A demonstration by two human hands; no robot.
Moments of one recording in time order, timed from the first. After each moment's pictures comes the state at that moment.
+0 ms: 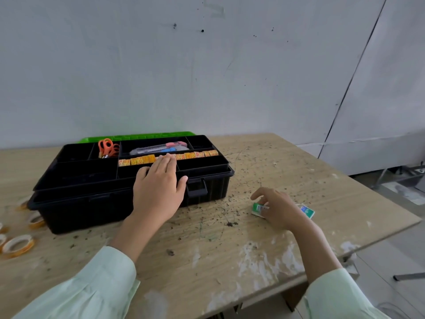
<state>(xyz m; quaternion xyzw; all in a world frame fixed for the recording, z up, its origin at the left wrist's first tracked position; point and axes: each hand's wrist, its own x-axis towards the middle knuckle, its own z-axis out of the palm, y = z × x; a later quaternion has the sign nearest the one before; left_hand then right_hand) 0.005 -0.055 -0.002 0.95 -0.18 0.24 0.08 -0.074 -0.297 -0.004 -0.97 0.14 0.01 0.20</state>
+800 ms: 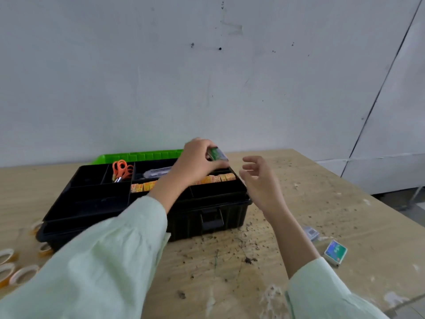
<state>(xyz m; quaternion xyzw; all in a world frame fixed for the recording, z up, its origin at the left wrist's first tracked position) 0.081 -0.099 0.078 0.89 -0.28 0.14 0.34 0.015 -0.246 0.039 -0.83 0.10 -0.24 0.50</state>
